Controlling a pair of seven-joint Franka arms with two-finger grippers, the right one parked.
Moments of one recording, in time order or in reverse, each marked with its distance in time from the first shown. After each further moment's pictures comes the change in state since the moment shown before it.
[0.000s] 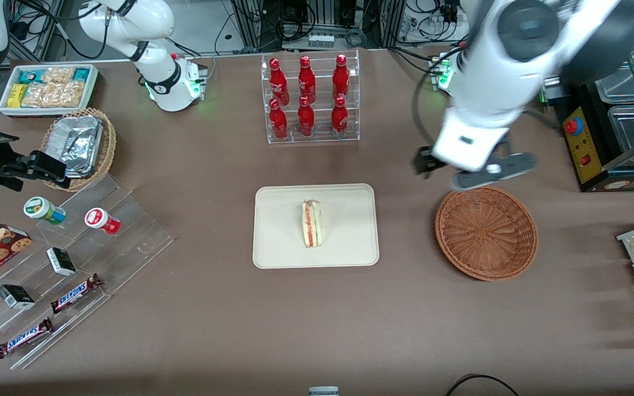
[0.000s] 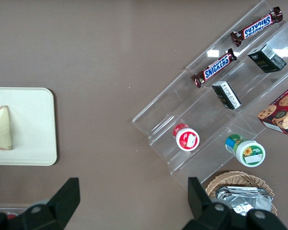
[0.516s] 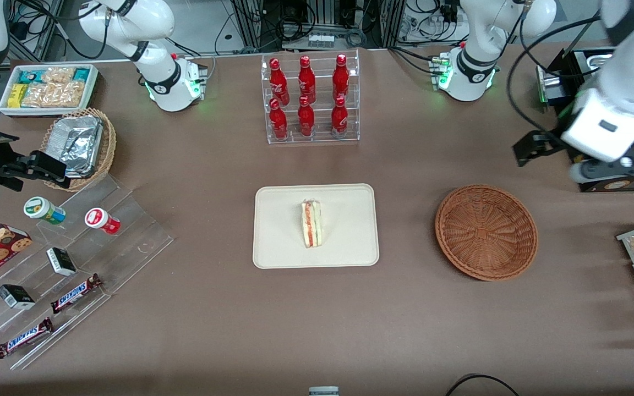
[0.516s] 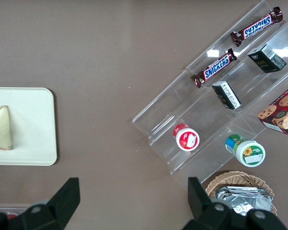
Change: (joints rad) arm 0.002 -0.064 0.244 -0.007 -0.003 -0.063 0.347
